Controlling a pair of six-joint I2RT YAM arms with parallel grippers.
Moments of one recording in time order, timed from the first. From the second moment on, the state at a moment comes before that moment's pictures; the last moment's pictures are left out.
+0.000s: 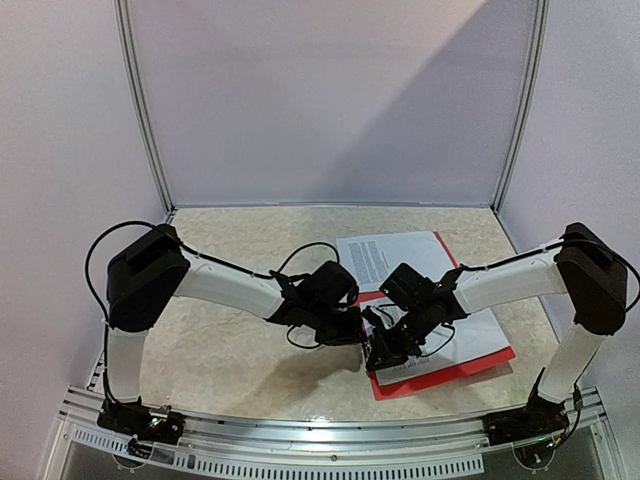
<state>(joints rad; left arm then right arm) -1.04 2.11 1.29 -0.08 0.16 -0.92 0.90 1.74 0.90 -0.37 -0.49 0.66</state>
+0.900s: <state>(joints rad) -1.08 2.15 1.41 -0.20 0.04 -0.89 0.86 1.71 0.75 -0.18 -0.53 0.70</state>
